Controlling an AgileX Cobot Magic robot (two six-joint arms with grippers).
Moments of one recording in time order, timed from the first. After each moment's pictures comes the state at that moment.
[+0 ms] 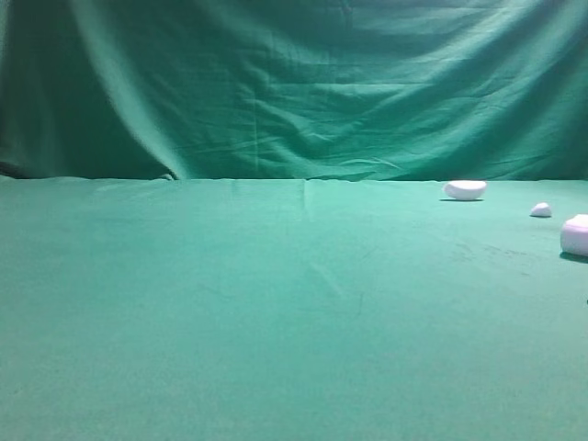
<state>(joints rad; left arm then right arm) -0.14 -0.01 0.02 -0.06 0.34 0.04 0.06 0.06 -0.09 0.05 0.17 0.08</state>
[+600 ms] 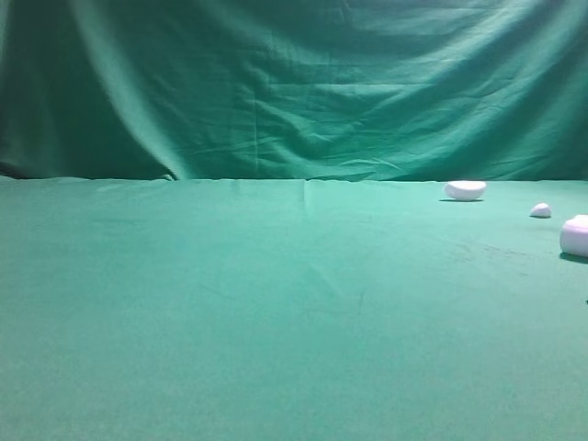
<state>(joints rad) -0.14 -0.01 0.02 -0.06 0.34 0.04 0.06 0.65 -0.59 0.08 0.71 0.06</state>
